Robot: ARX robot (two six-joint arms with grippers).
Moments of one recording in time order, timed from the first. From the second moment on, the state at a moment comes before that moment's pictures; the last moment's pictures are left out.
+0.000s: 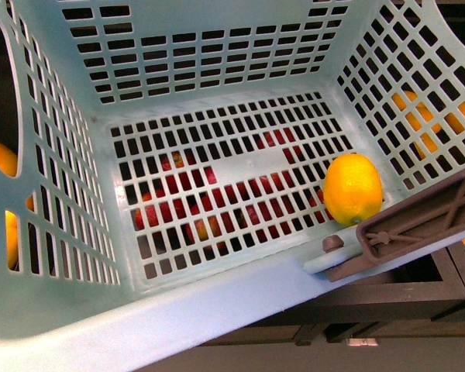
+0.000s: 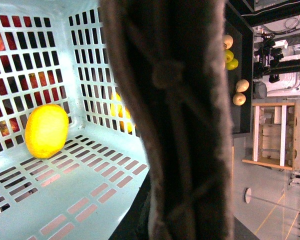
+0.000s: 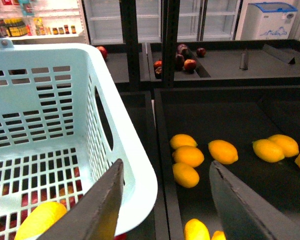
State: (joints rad) left arm -0.75 1.61 1.38 -0.38 0.13 -1.04; right arm 0.00 0.62 0.02 0.61 0.00 0.00
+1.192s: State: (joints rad) left arm -0.75 1.61 1.38 -0.38 0.13 -1.04; right arm 0.00 0.61 0.02 0.61 0.00 0.00
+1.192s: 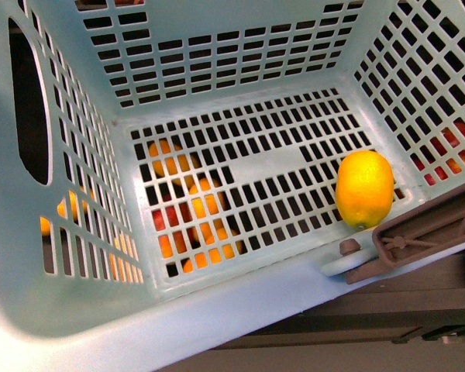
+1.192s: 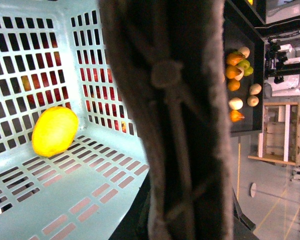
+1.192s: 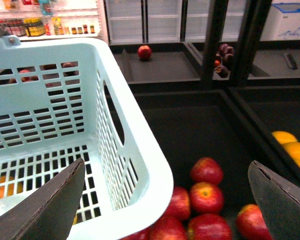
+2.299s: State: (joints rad) left arm -0.75 1.61 1.38 -0.38 0.13 -1.04; right arm 0.00 0.61 0.02 0.61 0.00 0.00
